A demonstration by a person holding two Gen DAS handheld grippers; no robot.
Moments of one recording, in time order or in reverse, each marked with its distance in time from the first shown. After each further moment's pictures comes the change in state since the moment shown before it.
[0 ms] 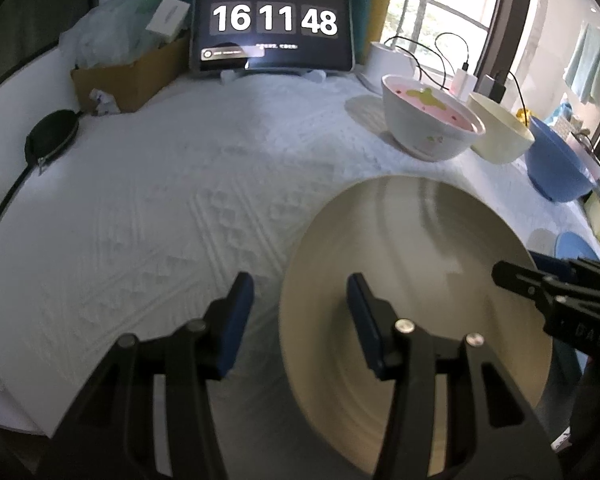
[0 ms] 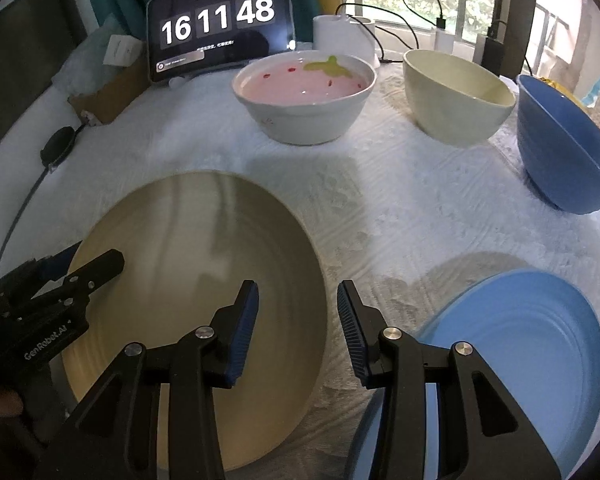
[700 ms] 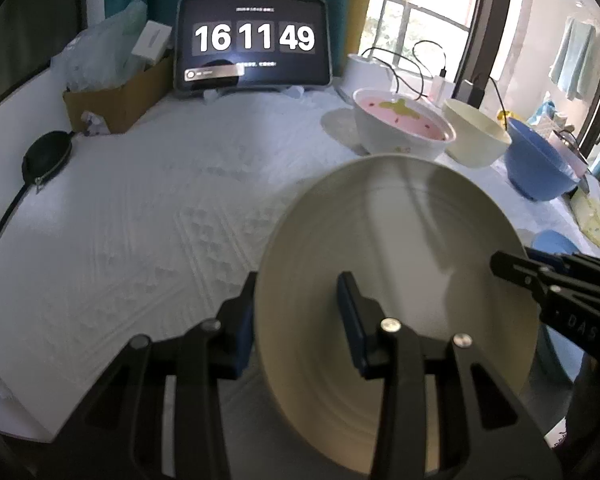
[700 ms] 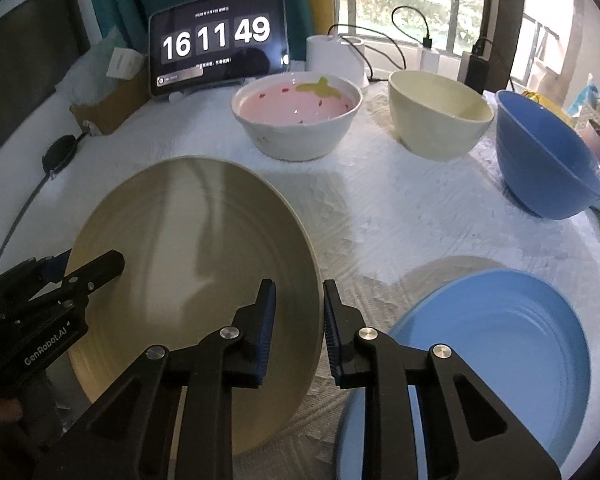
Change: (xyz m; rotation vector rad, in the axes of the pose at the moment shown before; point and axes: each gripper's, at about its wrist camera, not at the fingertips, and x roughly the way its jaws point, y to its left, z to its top) left arm -0.017 -0.013 0.002 0.029 -0.038 -0.035; right arm -0.025 -0.003 -0.005 0.002 -0.071 -0.043
